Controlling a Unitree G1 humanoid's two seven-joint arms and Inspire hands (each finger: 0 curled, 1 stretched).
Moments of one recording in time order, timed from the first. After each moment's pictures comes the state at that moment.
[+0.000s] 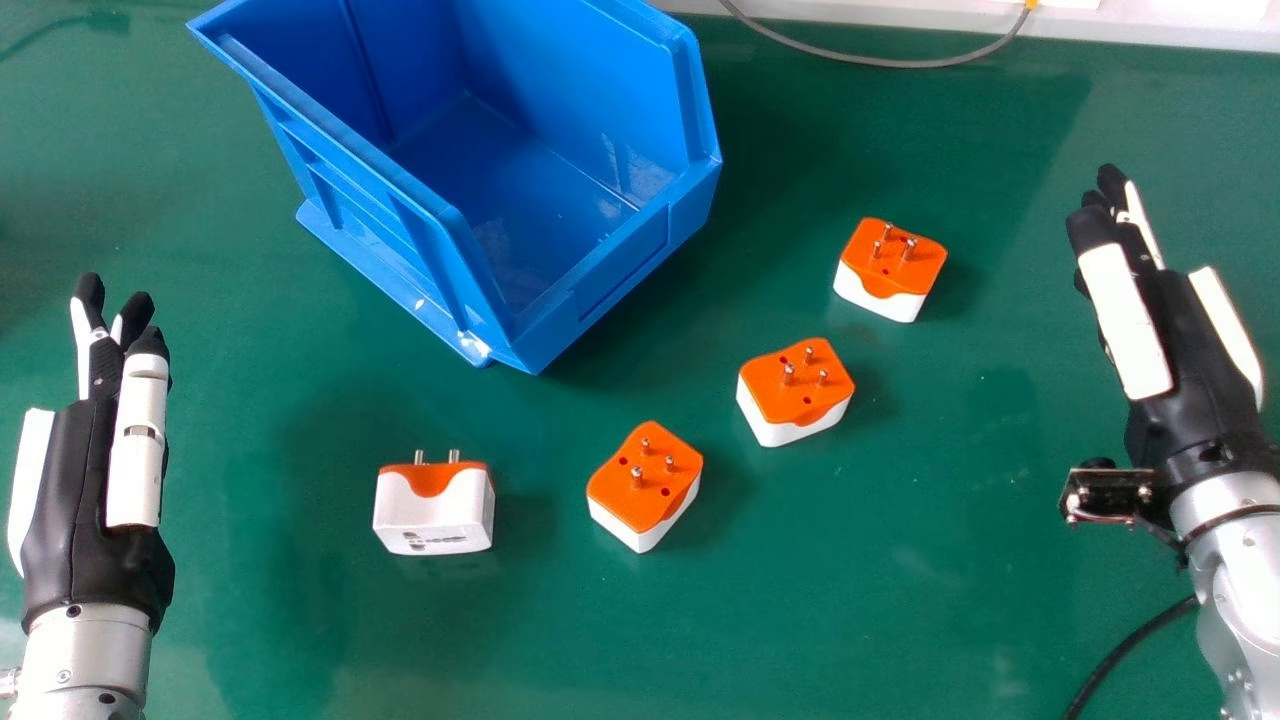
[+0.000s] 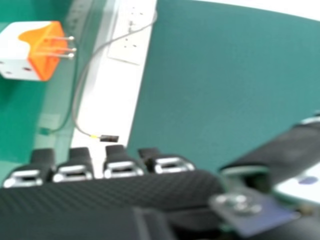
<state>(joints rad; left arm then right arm) 0.12 0.25 0.34 0.20 -0.16 -0.29 -0.13 -0.15 -0.30 -0.17 0.32 0.03 -0.16 0.15</state>
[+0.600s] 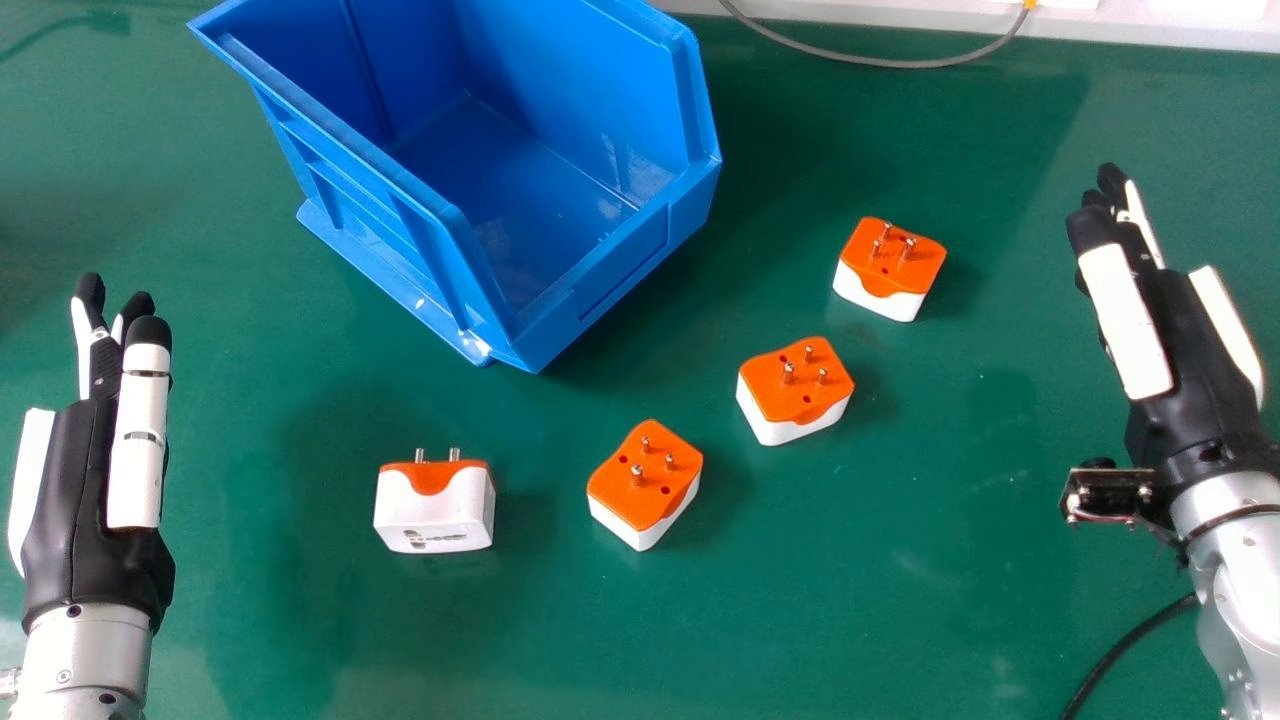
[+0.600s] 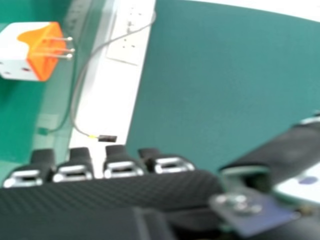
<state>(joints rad) 0.12 0.25 0.34 0.20 -0.16 -0.29 -0.13 -0.15 -0.30 -0.17 0.32 0.03 -0.17 0.15</state>
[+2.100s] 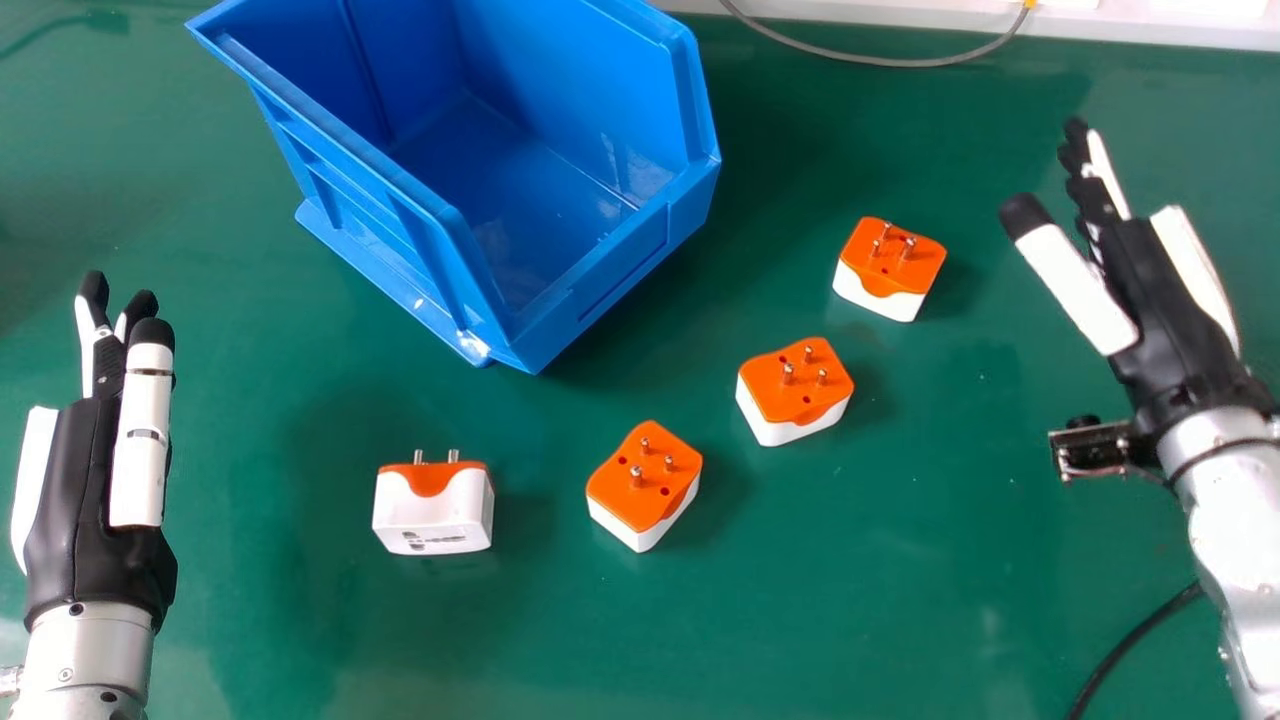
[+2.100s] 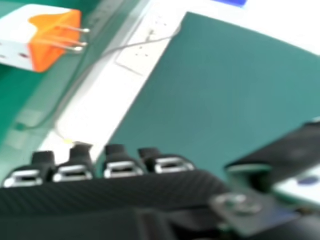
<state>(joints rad) 0.12 0.25 0.34 0.20 -0.16 -0.29 -0.14 -0.32 -0.40 -0.07 0.53 -0.21 -0.30 0.07</state>
